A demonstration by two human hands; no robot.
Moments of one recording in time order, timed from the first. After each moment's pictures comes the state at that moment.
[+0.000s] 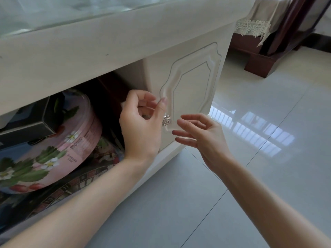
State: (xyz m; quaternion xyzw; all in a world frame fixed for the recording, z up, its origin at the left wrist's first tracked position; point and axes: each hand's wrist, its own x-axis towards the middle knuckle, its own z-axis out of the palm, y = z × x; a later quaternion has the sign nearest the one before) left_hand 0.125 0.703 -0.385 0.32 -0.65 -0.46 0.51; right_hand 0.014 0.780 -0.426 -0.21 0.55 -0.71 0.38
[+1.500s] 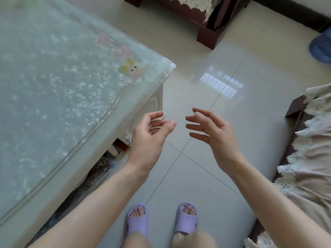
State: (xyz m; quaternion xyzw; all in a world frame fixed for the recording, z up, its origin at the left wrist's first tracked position) left_hand 0.065 0.762 -0.157 0.40 -0.59 -0.69 0.12; right_hand -0.041 0.881 -0.167 -0.06 0.68 -0.65 0.33
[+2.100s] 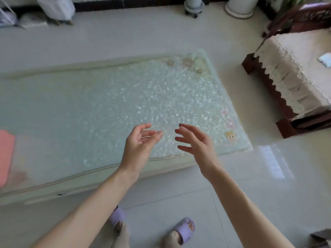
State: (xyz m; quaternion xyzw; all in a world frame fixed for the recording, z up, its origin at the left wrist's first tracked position) left_hand 0.329 0.677 0.136 0.59 -0.41 -0.59 0.37; right_hand 0.169 0.703 0.133 -0.30 0.61 -0.46 0.57
